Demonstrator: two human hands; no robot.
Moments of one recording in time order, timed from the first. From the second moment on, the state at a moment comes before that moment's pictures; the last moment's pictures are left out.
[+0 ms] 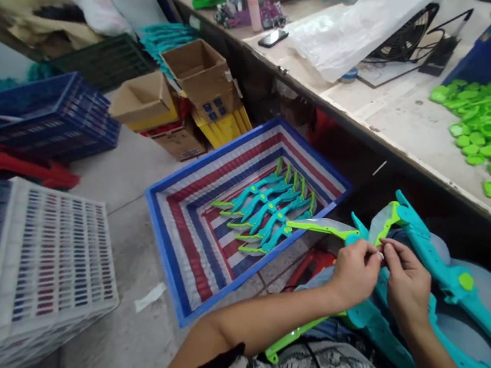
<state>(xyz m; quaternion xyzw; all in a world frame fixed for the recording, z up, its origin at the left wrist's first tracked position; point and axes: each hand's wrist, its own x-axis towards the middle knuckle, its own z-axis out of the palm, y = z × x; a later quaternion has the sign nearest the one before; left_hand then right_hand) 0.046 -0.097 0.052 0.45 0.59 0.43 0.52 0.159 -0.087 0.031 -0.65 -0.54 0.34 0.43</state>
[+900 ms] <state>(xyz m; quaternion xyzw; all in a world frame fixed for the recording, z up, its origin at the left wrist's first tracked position) 0.023 -0.075 0.047 0.46 0.49 0.38 0.64 0.181 -0.082 0.057 -0.46 -0.80 0.16 0.35</state>
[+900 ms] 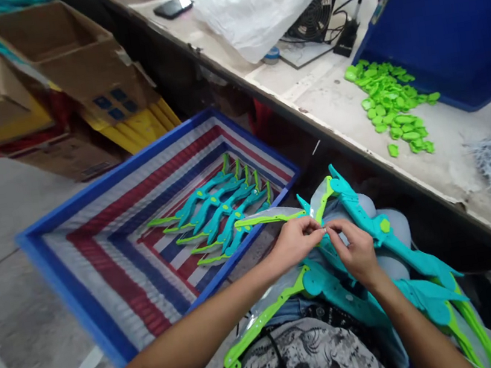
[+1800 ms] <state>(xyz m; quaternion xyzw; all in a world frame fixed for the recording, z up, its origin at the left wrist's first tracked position) 0.110 -0.052 0.091 0.31 0.41 0.34 0.79 0.371 -0.099 0.137 -0.58 -0.81 -0.10 -0.02</state>
